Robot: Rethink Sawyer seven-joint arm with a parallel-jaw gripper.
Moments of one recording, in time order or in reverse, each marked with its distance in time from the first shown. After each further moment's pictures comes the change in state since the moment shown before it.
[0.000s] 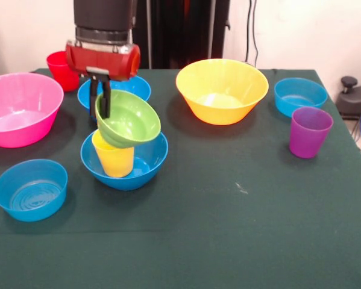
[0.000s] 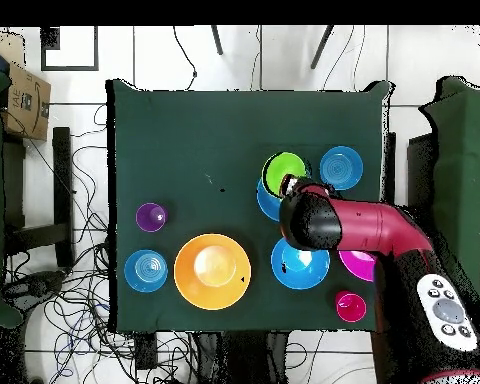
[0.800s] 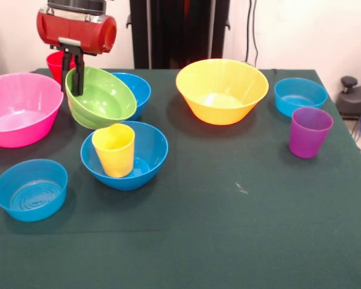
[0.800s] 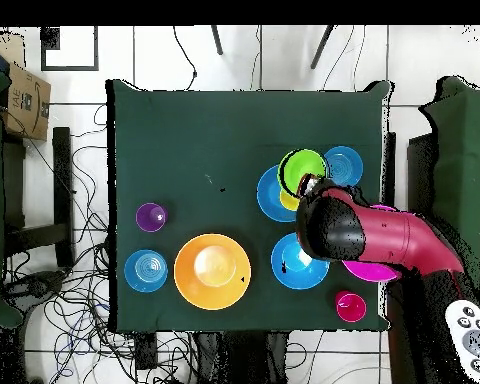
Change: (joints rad) arm -0.047 -0.085 0.002 0.037 0.018 0.005 0.000
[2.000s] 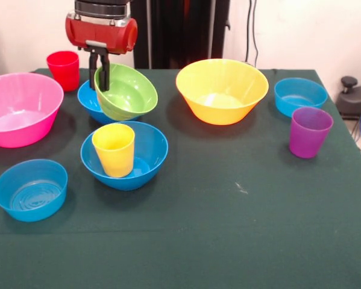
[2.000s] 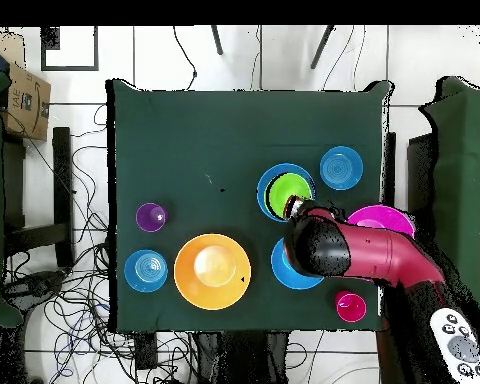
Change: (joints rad) arm -0.001 -0.001 0.000 0.096 0.000 -0.002 0.000
